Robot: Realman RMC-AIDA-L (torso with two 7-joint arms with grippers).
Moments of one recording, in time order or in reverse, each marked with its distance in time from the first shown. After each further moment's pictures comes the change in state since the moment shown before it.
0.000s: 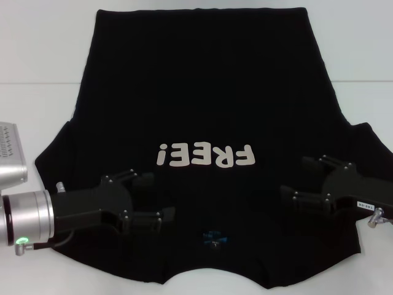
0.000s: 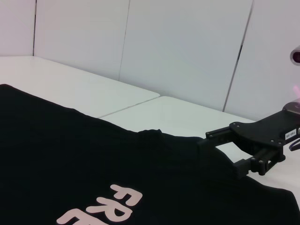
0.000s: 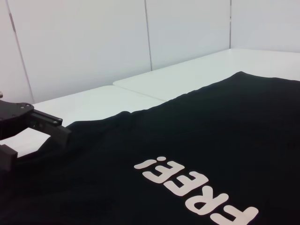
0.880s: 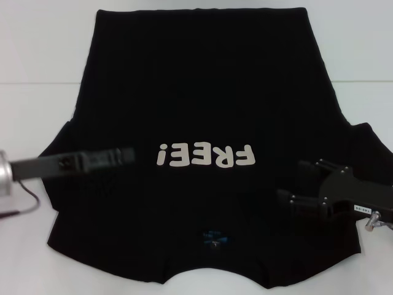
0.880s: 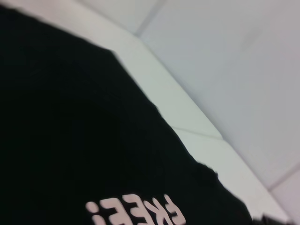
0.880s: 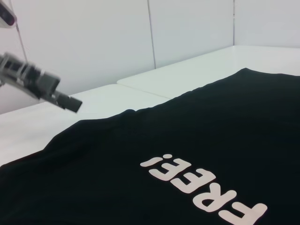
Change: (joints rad) left arm -0.040 0.105 -0.050 0.020 -0.006 -0.009 -0.696; right arm 0.001 0.002 -0.002 0.015 -0.005 0.001 0.001
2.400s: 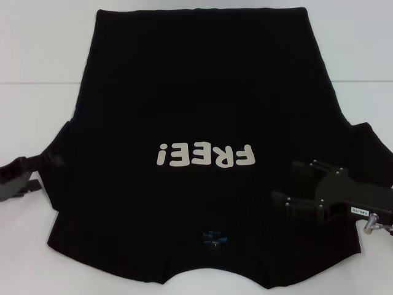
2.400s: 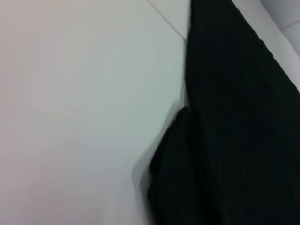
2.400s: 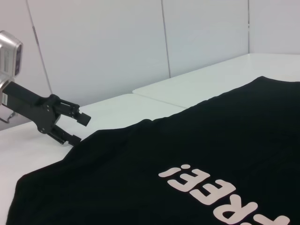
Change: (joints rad) left arm 0.043 0.071 -0.071 -0.057 0.163 -0.319 -0.494; right arm 0.002 -0.002 -0.001 0.010 0.005 -0.050 0.000
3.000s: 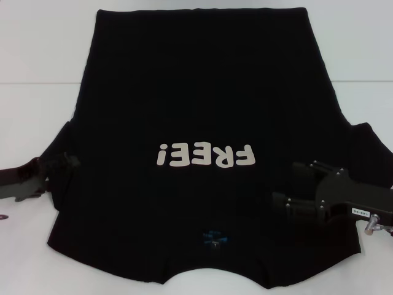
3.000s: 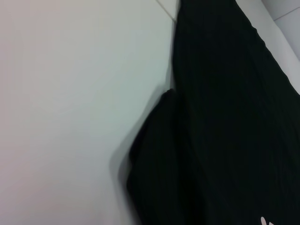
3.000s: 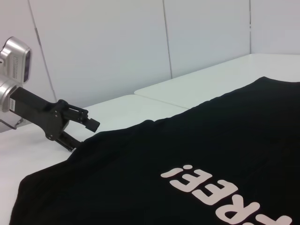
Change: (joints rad) left arm -0.030 -0.013 0.001 -0.044 -0.001 -0.009 -0.002; right arm -0.003 -0.002 0.000 0.001 0.000 -0.007 0.001
